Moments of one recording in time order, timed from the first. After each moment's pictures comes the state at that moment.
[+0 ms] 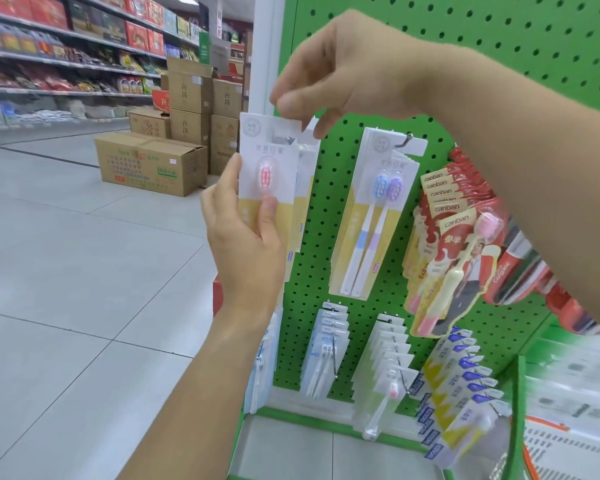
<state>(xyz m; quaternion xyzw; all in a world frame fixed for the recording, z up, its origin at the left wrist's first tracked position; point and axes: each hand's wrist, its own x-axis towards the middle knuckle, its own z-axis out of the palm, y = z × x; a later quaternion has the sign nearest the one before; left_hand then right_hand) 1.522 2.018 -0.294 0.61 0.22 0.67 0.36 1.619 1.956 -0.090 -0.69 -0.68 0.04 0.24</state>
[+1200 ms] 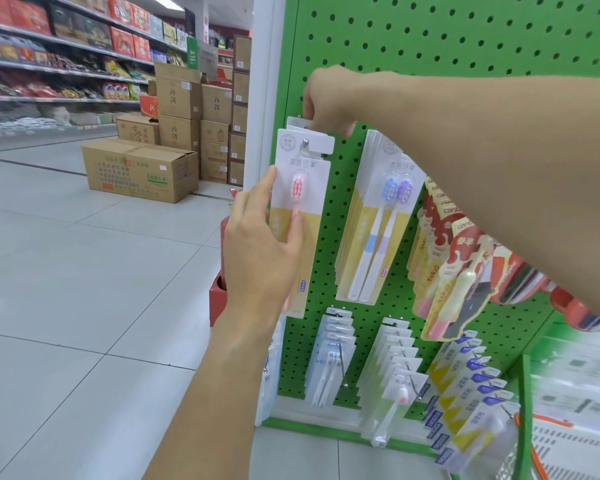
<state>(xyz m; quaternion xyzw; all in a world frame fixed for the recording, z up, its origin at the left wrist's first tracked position) 1.528 2.039 -0.301 0.70 0.21 0.60 0.33 1.671 2.050 -0.103 -0.85 -0.49 -0.18 -0.03</state>
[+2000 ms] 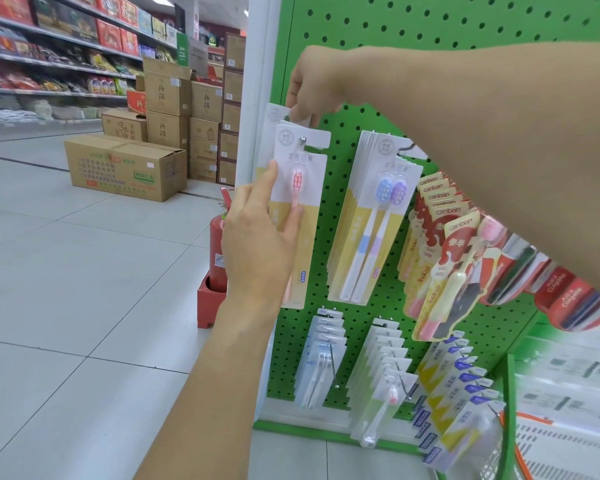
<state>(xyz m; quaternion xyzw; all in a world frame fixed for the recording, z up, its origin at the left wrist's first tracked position) 1.541 2.044 -0.294 0.70 0.22 0.60 0.31 1.654 2.048 -0.087 -0.84 -0.52 -0.11 0.03</state>
